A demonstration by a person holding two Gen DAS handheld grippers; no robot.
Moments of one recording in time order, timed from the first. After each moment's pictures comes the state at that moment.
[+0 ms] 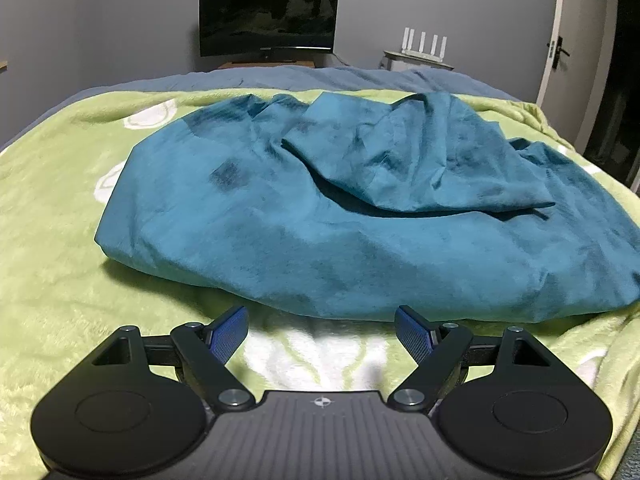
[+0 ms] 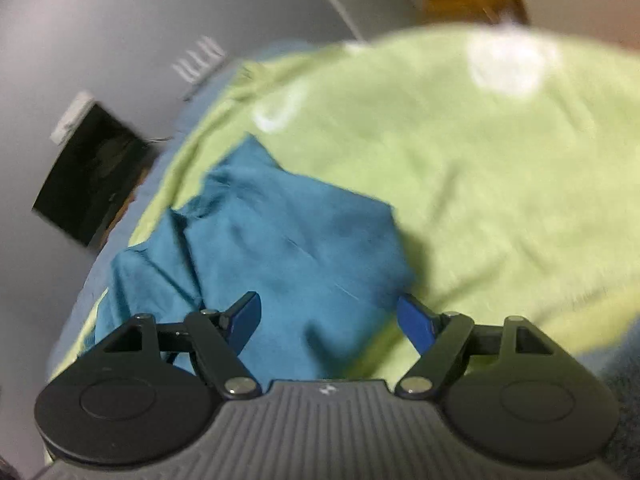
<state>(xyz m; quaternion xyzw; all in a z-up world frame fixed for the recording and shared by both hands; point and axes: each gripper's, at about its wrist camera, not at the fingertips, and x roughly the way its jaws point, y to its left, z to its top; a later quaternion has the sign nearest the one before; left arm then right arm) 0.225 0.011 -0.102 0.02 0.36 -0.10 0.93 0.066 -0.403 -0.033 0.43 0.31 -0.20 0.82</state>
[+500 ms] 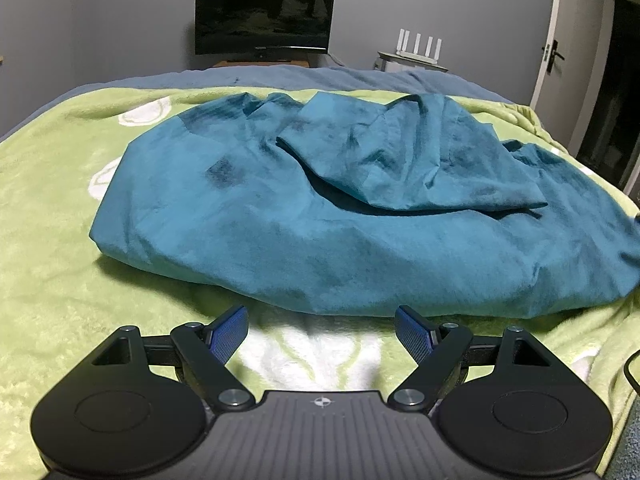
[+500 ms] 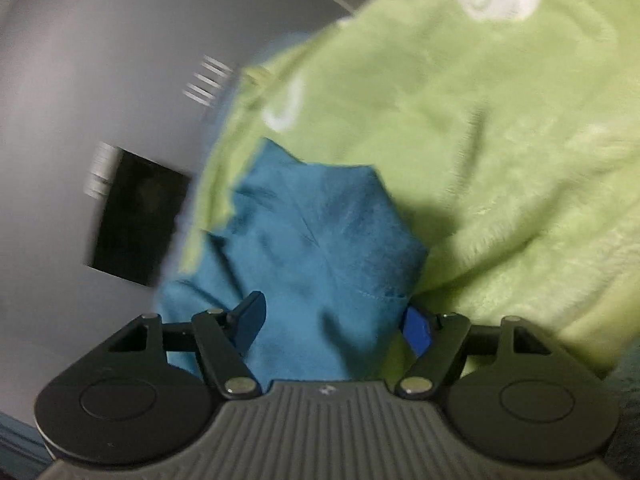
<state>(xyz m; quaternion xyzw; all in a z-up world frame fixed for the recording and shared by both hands) 0.224 0.012 -0.104 0.01 0.36 -0.11 0.93 0.058 -0.414 -0.051 0.54 0.21 -0.12 0.80</state>
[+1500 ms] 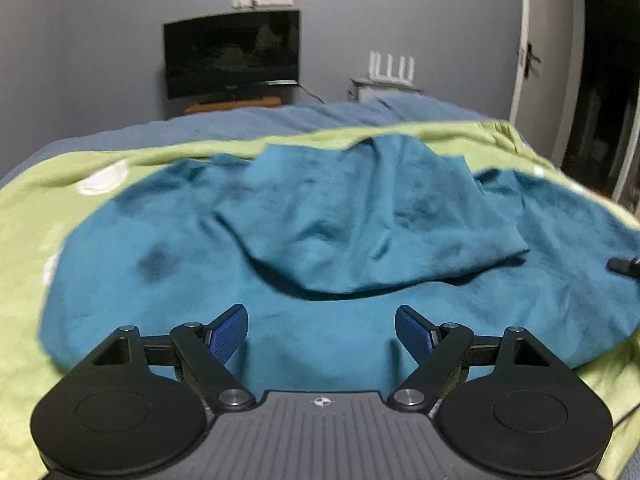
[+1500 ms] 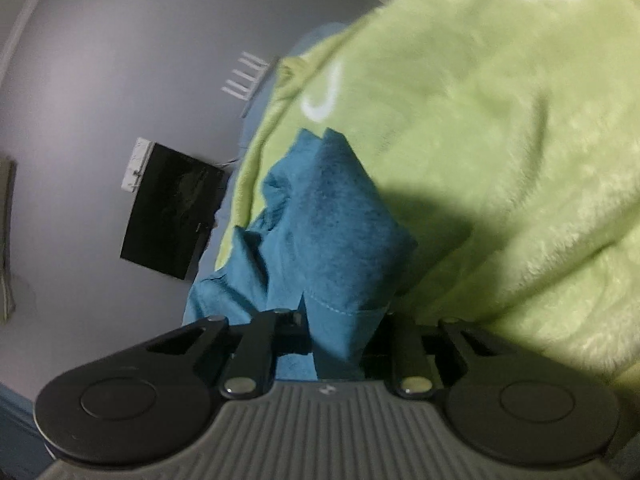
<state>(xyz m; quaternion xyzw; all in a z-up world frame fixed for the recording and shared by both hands) 0.272 -0.064 -0.087 0.05 0.32 -0.13 0.94 0.082 -0.399 -0.055 0.51 0.20 -0.08 0.83</state>
